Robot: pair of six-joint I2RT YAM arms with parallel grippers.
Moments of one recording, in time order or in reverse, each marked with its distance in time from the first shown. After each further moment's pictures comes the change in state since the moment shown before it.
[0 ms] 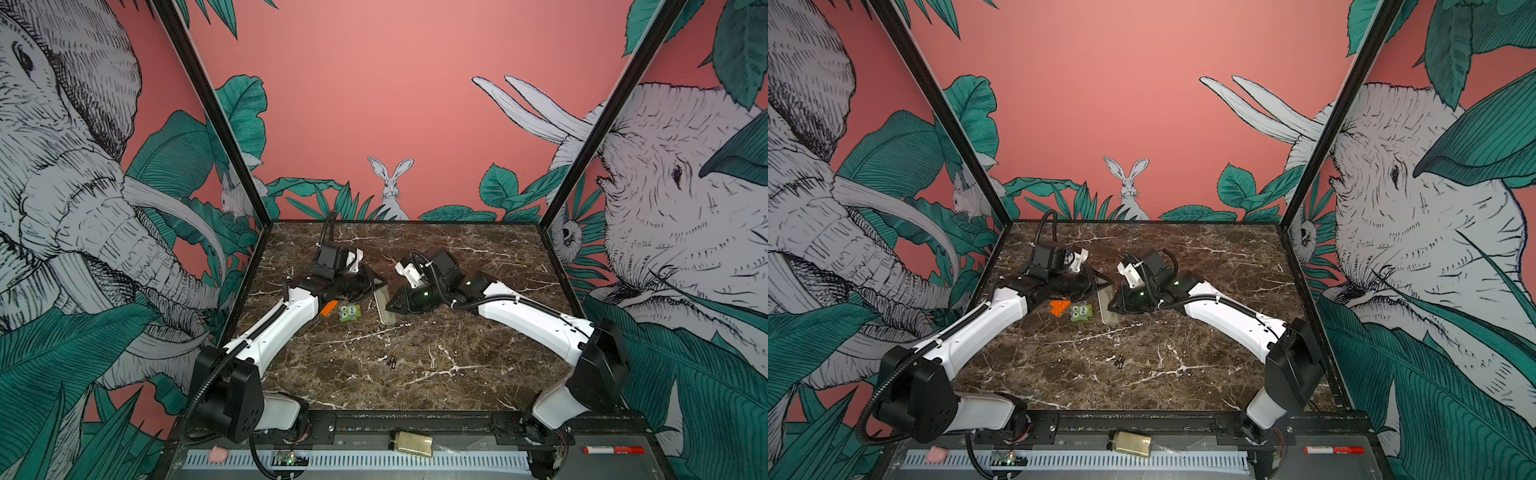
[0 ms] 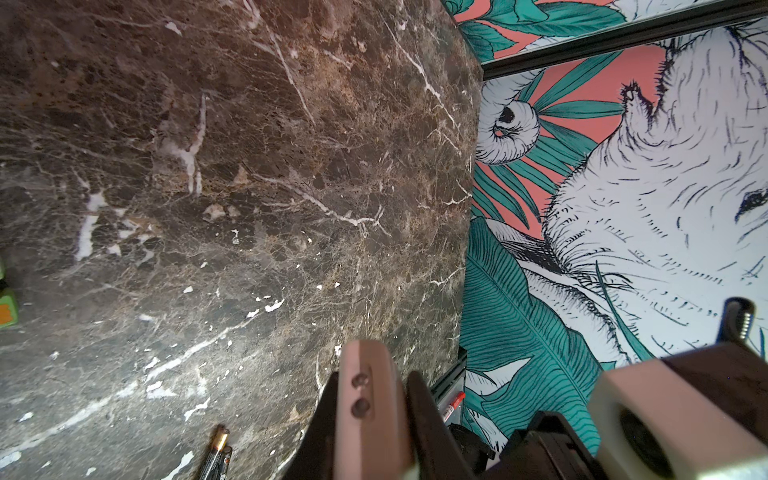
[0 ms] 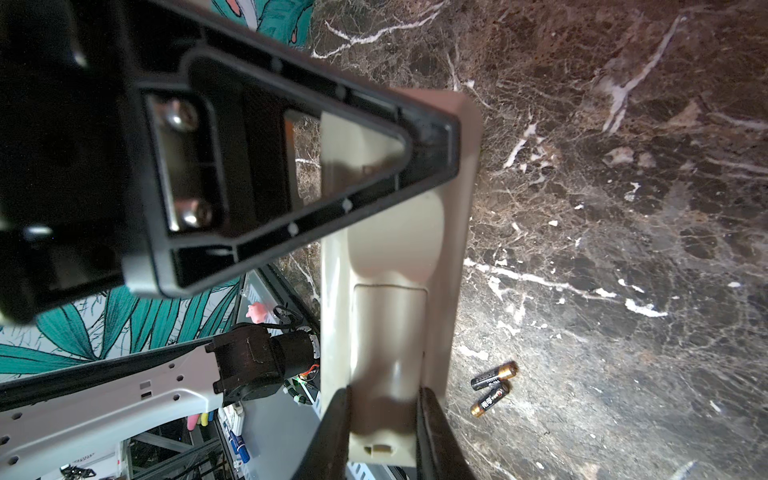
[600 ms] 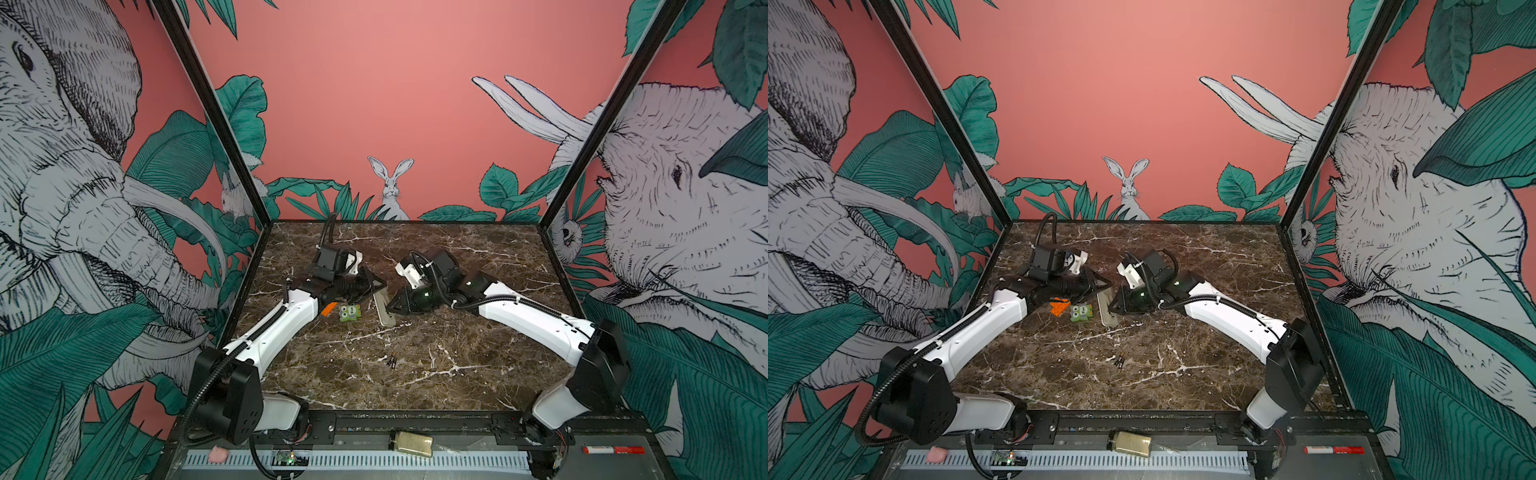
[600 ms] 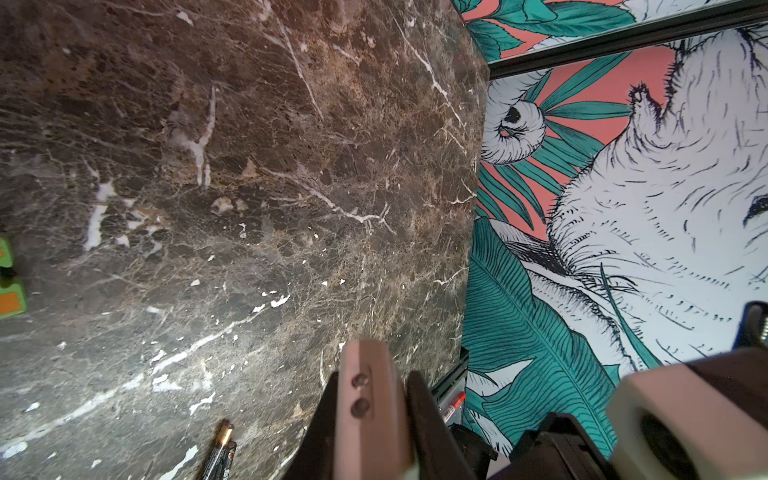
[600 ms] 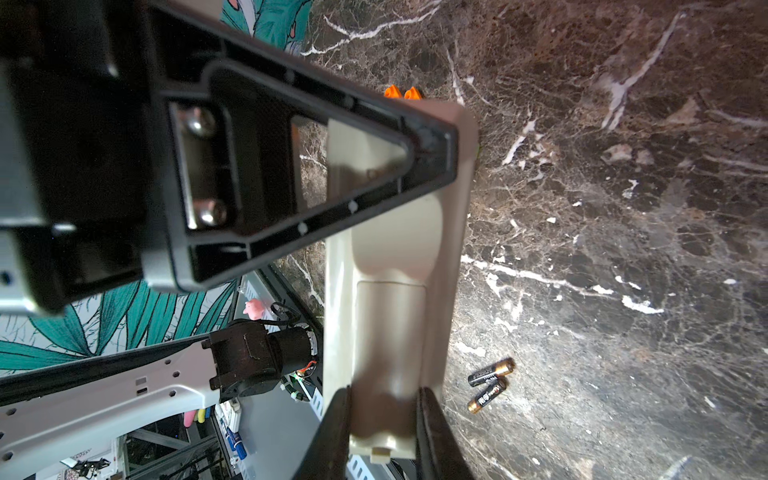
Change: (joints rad) left arm 0.000 -0.008 -0.024 0.002 -0.006 0.006; right arm 0.000 -0.001 0.000 -0.015 0.000 -0.019
